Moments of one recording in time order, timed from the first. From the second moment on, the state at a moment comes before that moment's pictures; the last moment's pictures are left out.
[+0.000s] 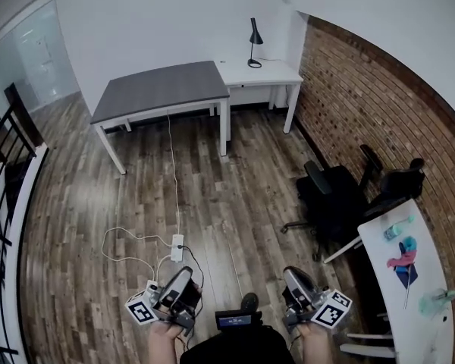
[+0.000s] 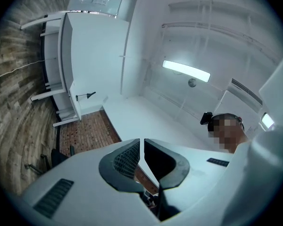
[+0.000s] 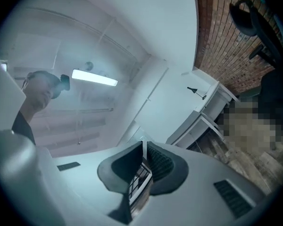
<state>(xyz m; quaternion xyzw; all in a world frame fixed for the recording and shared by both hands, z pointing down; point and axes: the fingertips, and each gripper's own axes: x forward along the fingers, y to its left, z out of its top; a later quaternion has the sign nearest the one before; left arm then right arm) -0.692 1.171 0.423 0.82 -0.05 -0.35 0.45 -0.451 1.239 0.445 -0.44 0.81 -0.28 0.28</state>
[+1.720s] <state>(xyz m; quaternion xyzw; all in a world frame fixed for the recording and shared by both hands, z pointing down) -0.461 0.617 0.423 0.81 -0.01 -0.32 0.49 -0.254 0.716 0.403 -0.47 0.80 -0.25 0.29</state>
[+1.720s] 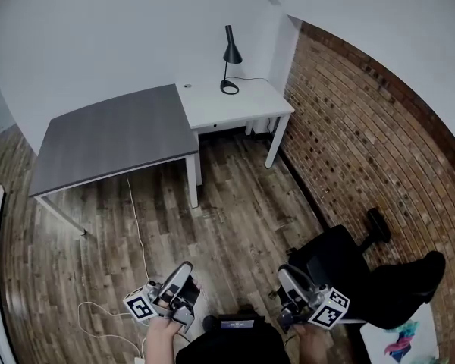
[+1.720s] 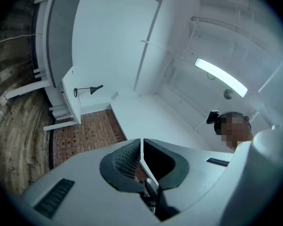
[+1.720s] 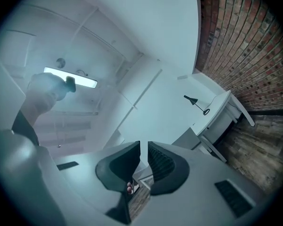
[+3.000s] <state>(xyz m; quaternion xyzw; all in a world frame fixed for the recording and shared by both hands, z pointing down) -0.270 0.346 0.405 0.84 -0.04 -0.28 0.47 -0.070 0.423 0.402 -0.41 0.81 -0.26 0.33</state>
